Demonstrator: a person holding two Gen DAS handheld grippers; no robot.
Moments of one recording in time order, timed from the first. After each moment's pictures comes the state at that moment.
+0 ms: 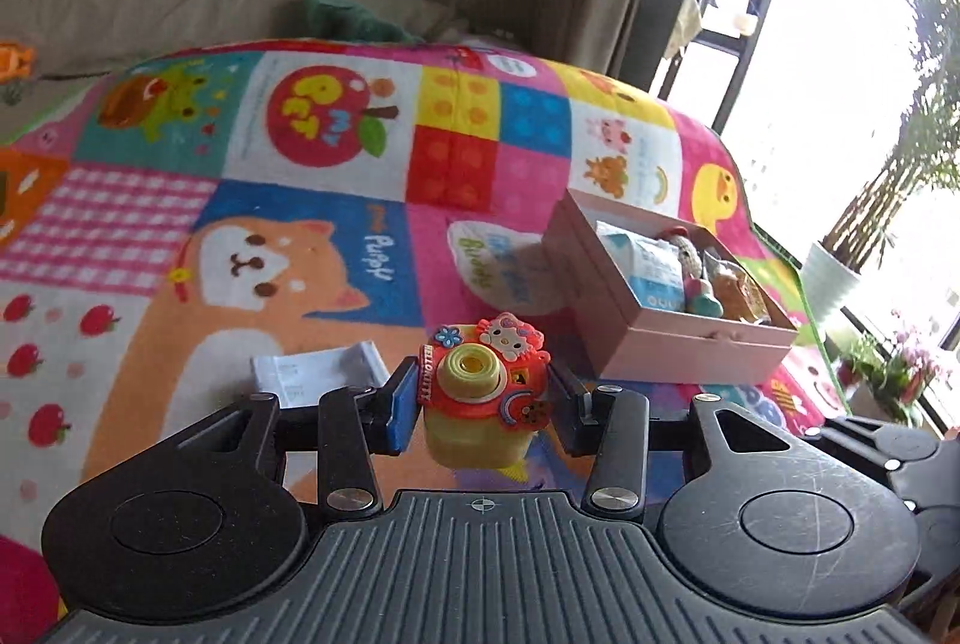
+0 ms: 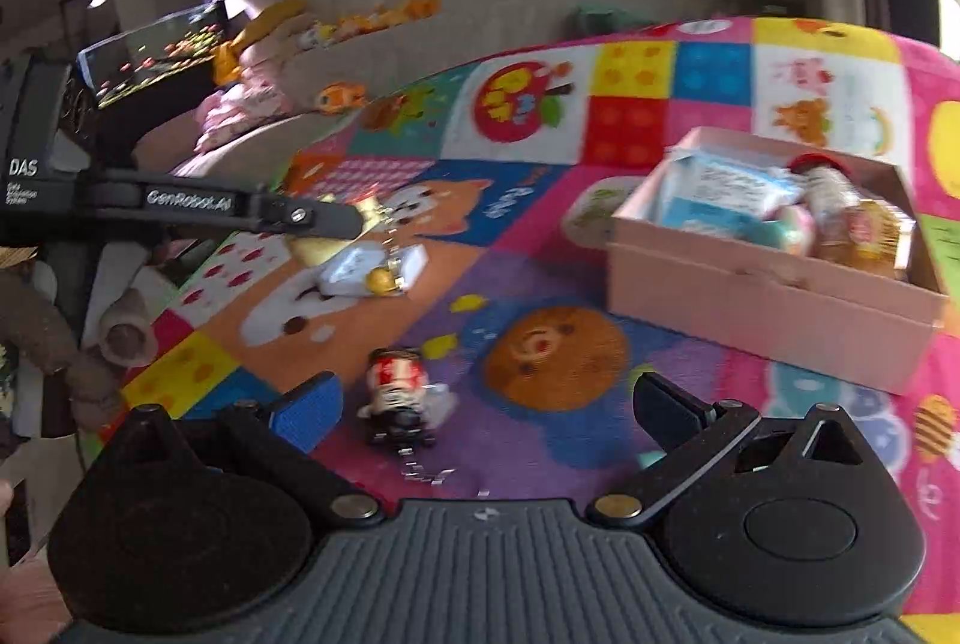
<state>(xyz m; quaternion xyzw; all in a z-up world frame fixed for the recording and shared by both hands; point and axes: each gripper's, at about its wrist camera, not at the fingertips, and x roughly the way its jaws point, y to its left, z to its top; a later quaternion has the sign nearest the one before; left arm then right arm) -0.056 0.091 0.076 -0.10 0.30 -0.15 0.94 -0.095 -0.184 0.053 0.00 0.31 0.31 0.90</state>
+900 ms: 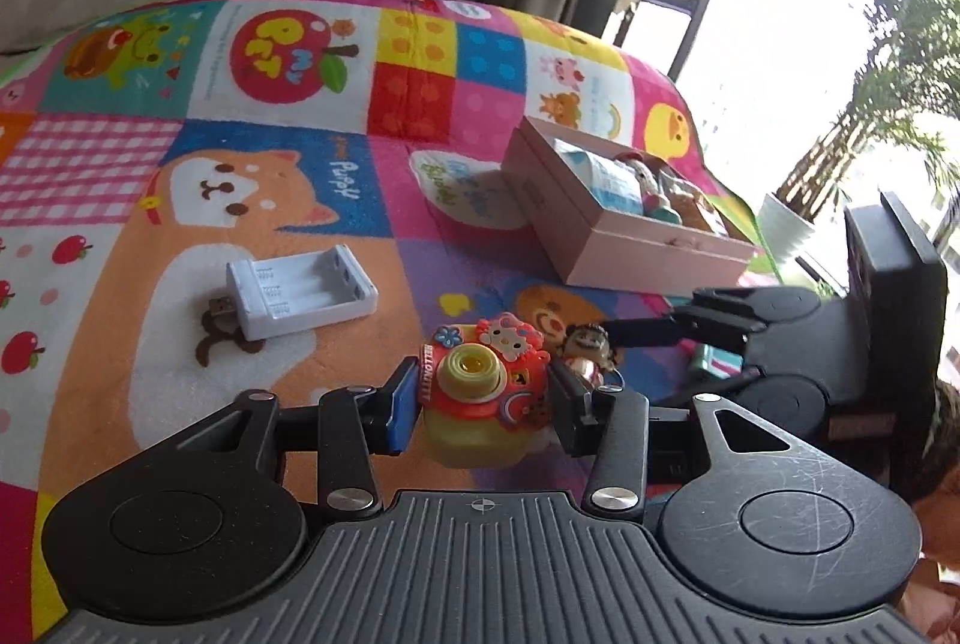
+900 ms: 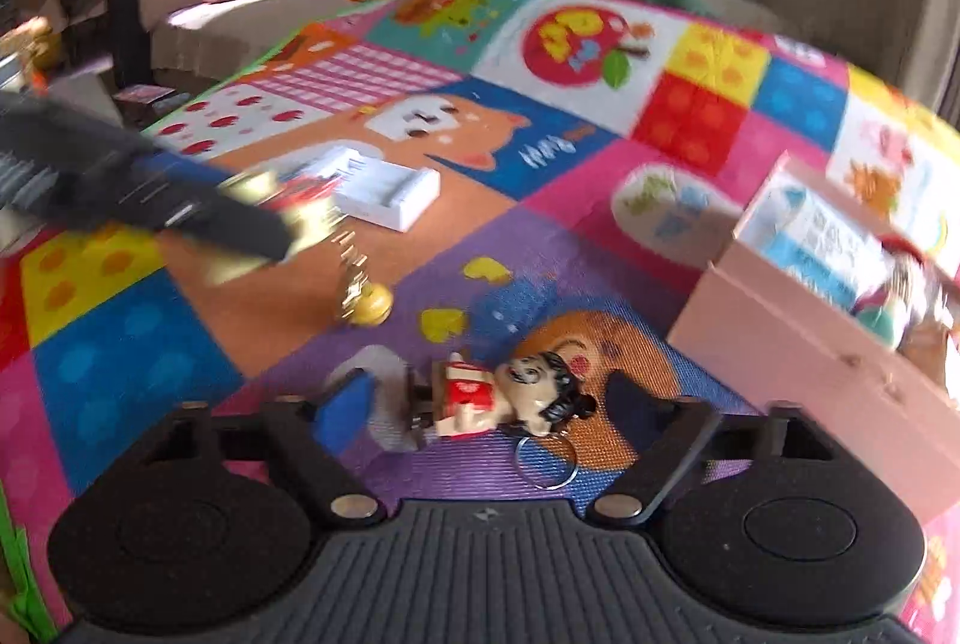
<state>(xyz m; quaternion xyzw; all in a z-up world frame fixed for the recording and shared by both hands) -0.086 0.094 0.049 -0.08 0.33 -0.22 0.92 -0.067 -0.114 0.025 -0.16 0.33 0.28 0.89</state>
